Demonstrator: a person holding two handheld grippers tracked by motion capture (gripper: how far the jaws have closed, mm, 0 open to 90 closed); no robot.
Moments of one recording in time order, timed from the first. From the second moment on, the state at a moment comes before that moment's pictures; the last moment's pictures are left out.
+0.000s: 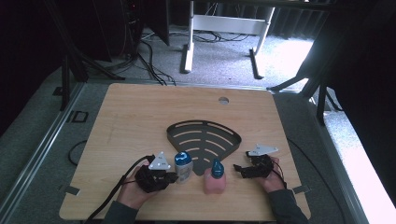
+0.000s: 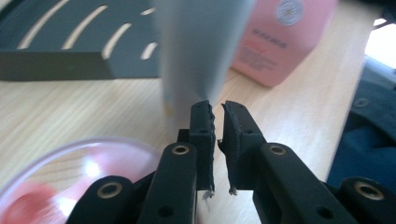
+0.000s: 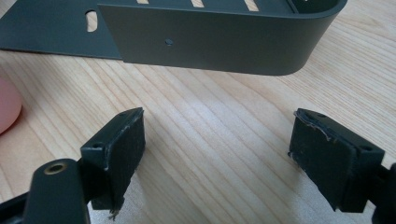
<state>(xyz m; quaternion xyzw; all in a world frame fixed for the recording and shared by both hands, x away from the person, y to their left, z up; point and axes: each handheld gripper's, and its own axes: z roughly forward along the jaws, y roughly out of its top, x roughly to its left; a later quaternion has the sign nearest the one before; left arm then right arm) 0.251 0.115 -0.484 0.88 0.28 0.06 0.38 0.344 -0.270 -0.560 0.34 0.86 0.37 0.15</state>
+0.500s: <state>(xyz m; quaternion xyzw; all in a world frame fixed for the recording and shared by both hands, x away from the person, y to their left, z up) 0.256 0.108 -0.490 0.87 0.30 0.04 0.38 0.344 -0.270 -0.560 0.34 0.86 0.37 0.15</state>
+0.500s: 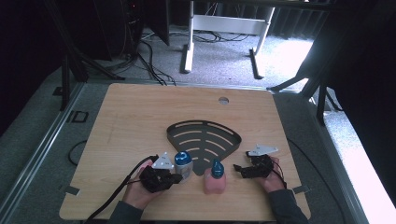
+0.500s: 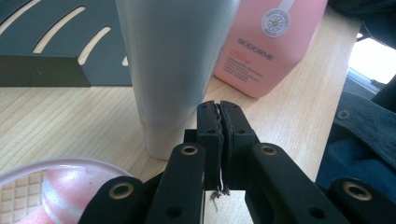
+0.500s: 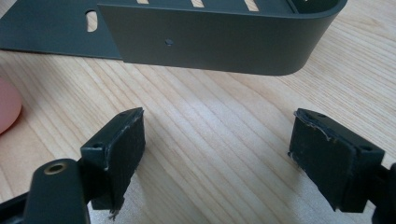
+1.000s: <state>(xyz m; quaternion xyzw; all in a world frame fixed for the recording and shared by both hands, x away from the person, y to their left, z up) 0.278 0.113 -0.491 0.86 0.36 0.05 0.37 0.344 -0.270 -0.560 0.34 0.86 0.37 0.15</state>
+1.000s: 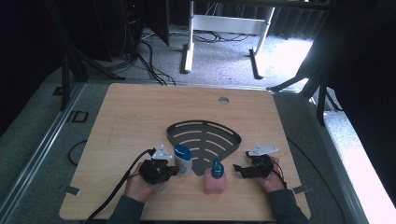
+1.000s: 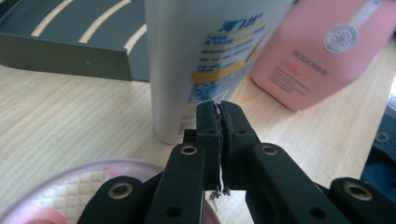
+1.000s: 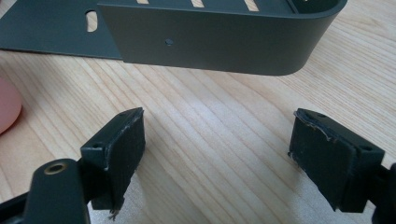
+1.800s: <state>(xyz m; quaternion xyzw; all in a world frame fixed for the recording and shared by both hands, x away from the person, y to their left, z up) 0.270 0.099 -0.472 0.85 0.32 0.04 0.41 0.344 -0.270 -0.560 0.34 0.86 0.37 0.15</state>
